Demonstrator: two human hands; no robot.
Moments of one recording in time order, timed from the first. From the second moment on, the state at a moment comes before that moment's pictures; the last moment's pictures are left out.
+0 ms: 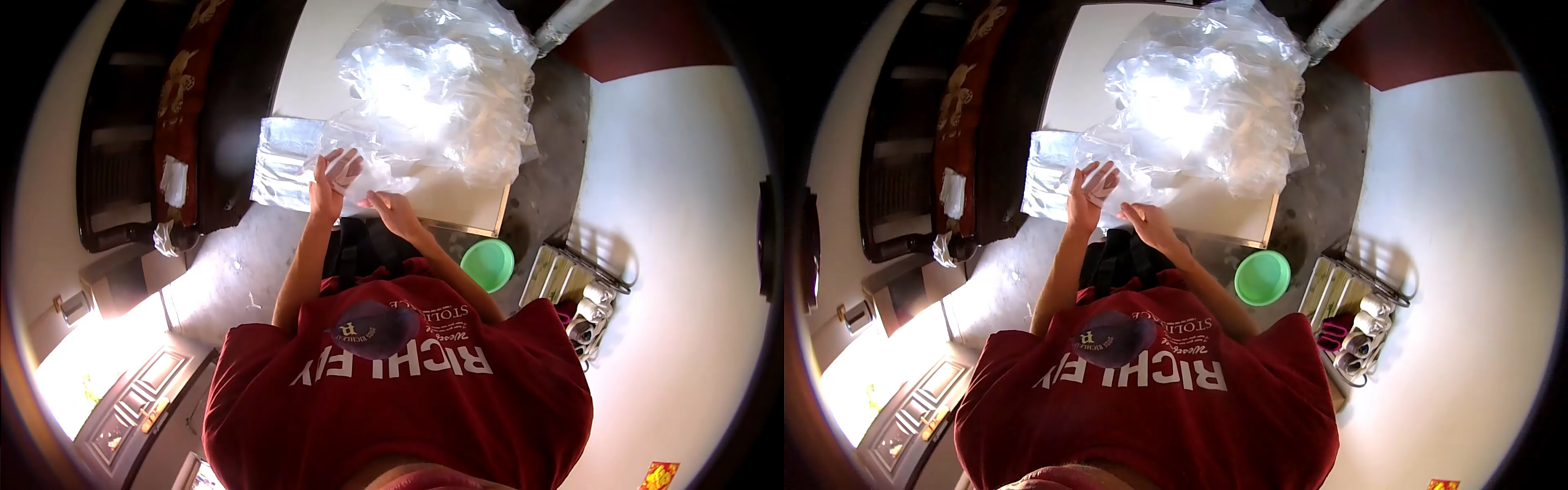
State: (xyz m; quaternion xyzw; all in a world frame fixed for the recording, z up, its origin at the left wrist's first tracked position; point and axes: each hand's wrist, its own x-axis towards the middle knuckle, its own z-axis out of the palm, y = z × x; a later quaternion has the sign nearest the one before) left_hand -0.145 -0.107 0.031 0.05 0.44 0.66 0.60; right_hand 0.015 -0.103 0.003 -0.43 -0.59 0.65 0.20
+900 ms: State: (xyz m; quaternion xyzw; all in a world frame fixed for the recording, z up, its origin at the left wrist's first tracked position) left_hand -0.357 -0.210 -0.051 -0.10 0.38 0.74 0.55; right_hand -0.137 -0.137 -0.057 -0.55 -0.11 0.70 0.44
